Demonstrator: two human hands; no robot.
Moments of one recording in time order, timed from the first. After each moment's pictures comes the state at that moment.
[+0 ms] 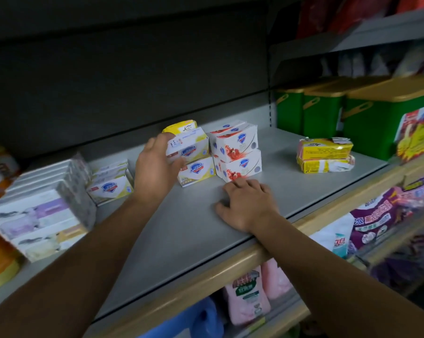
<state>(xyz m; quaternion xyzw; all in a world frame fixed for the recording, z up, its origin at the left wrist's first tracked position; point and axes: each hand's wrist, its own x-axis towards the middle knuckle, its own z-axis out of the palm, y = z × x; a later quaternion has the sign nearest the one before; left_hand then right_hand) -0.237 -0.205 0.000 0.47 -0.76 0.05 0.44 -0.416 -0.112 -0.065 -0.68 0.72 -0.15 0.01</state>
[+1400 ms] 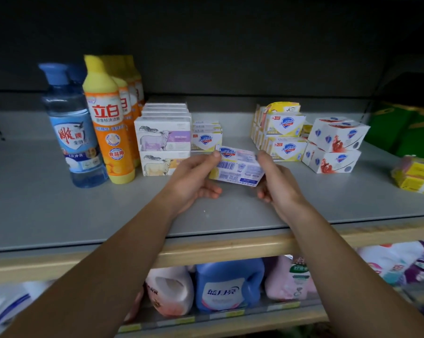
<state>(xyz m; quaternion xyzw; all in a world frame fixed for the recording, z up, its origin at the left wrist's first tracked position) -0.079 -0.100 -0.042 0.39 -0.52 -0.56 0.51 -0.267 -0.098 -0.047 -0.52 0.56 -0.51 0.40</state>
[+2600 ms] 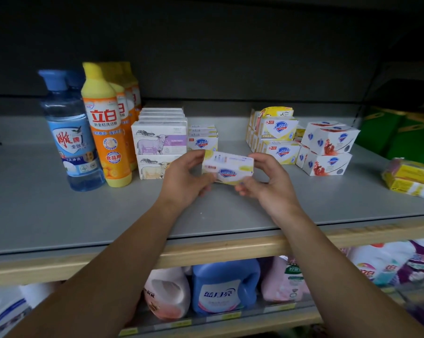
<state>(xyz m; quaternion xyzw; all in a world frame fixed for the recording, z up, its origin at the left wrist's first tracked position) -0.081 -0.100 -0.049 0.42 -0.60 -0.36 0.58 -0.269 -0.093 -0.059 -0.59 0.40 -0.59 0.37</state>
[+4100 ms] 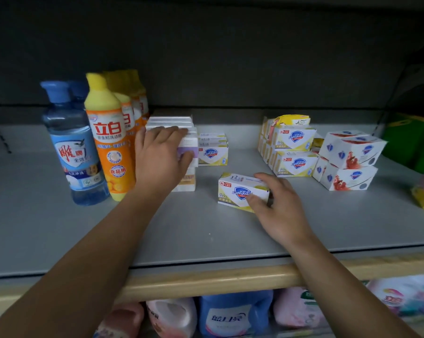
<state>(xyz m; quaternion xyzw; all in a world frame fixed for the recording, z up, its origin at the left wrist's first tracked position) -0.020 -0.153 -0.012 0.59 -0.68 0.24 0.35 -0.264 -0.101 -0.063 -0.68 0.57 -0.45 0.13</state>
